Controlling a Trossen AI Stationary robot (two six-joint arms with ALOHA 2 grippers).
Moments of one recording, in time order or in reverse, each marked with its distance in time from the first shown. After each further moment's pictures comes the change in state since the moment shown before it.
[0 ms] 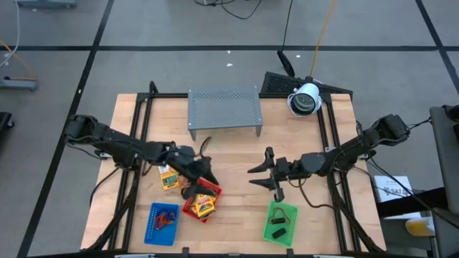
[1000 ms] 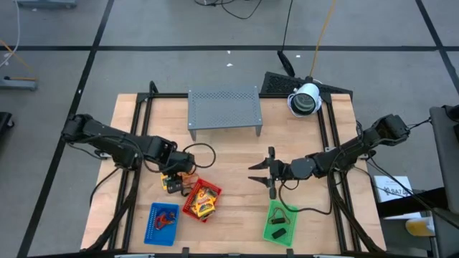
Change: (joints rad) left arm -0.023 -0.017 0.272 -1.273 -0.205 -0.194; right arm 0.002 0.000 0.000 -0.301 0.158 -0.017
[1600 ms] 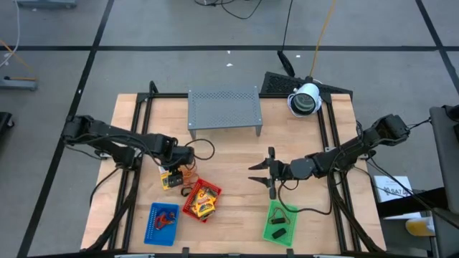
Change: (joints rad) left arm 0.138 -0.006 -0.214 0.180 0.017 0.129; right arm 0.000 0.000 0.000 -0.016 -0.002 -0.003
